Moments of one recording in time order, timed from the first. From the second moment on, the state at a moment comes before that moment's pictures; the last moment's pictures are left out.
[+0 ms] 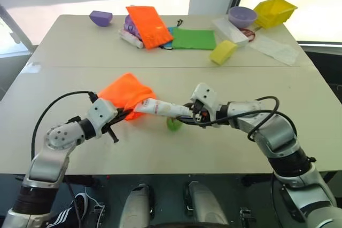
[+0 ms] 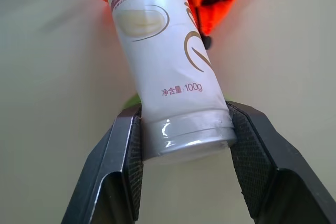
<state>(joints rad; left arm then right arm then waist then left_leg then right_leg) -0.07 0.72 0.05 -0.28 -0.23 0.23 -0.82 -0.48 -0.56 0.27 -0.38 0.38 0.94 0.77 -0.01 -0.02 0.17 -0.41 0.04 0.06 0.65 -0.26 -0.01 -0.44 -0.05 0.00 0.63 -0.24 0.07</state>
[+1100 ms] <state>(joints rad) -0.08 0.66 0.01 -0.42 -0.25 0.45 -0.70 -0.48 -0.22 0.35 -0.26 0.25 1.00 0.40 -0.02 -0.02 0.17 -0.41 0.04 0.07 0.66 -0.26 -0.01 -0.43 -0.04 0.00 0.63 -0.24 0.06</state>
